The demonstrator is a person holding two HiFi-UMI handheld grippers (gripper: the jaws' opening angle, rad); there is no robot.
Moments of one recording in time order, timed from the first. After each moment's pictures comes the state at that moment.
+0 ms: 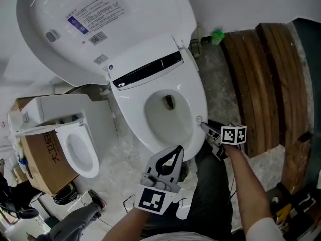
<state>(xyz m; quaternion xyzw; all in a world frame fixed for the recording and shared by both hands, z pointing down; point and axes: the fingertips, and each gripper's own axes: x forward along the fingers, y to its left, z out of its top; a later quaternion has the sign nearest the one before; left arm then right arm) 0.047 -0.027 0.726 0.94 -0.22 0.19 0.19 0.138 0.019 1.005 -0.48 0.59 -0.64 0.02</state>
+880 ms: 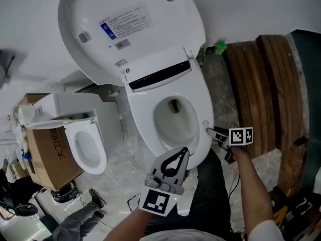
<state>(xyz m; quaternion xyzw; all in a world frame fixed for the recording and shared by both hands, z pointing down) 0.034 -0.031 0.639 0.94 -0.23 0.16 0.18 0.130 0.025 0.915 -0.43 0.59 -0.68 0.02</state>
